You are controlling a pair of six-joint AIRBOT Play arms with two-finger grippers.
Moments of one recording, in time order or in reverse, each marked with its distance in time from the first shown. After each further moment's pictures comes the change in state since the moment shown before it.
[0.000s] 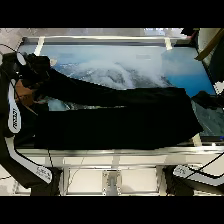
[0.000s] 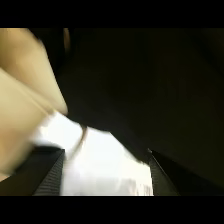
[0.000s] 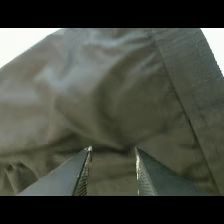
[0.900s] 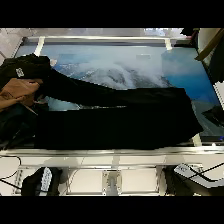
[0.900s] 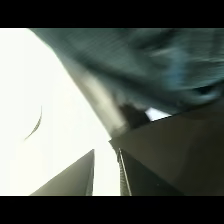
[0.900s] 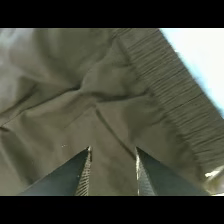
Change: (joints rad) left arm 0.411 1.201 -1.150 0.216 0.026 -0.267; right arm -0.294 0.129 -0.130 0.014 0.177 -0.046
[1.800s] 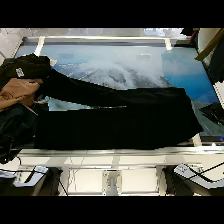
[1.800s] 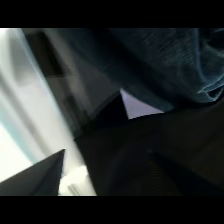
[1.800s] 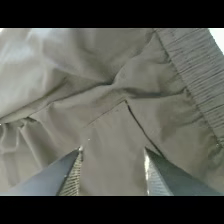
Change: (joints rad) left arm 0.731 -0.386 -0.063 -0.728 0.021 0.803; right arm 0.034 0.001 0.037 0.036 0.070 0.021
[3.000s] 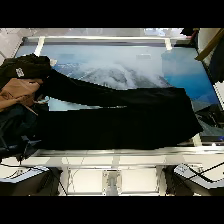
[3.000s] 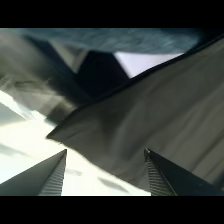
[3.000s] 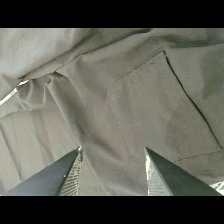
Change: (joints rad) left arm -0.074 -0.238 -0.068 -0.032 -0.042 0.326; right arm 0.000 0.000 0.005 0.013 0.190 0.032
